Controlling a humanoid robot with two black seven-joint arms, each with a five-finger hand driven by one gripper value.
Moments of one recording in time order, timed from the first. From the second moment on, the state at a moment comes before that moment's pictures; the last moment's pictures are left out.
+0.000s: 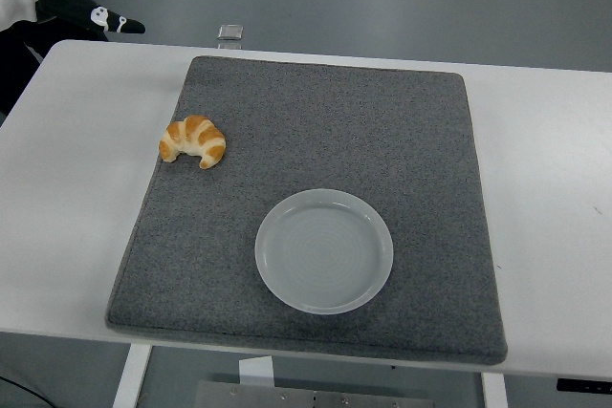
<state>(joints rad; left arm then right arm) -1.02 0.86 -0.53 -0.93 0.74 -0.50 -0.35 0.03 0.00 -0.08 0.14 0.06 -0.08 -0.05</state>
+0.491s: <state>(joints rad) -0.93 0.92 -0.45 -1.11 1.00 -0.03 -0.47 0.03 0.00 -0.08 0.14 0.06 -0.08 -0.05</state>
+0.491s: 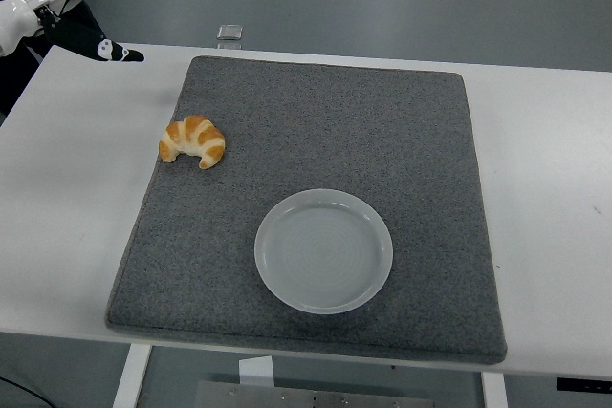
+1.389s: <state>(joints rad) -0.90 0.70 -0.09 -0.98 1.16 0.33 -0.46 0.03 0.00 -0.08 0.14 0.06 -0.08 -0.05</state>
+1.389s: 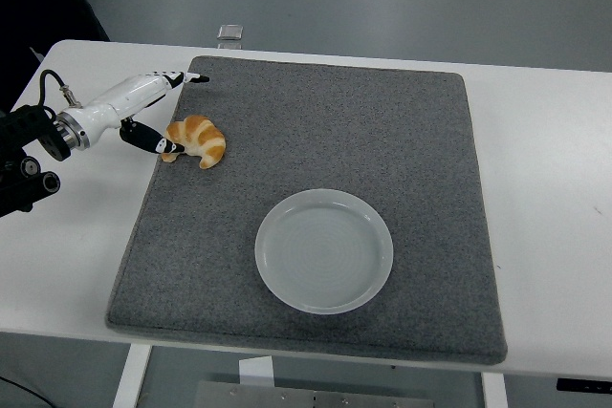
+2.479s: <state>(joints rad) -0.93 0.65 -0.08 -0.92 1.16 0.23 -0.45 0.03 0.00 -0.08 0.14 0.06 -0.08 -0.05</state>
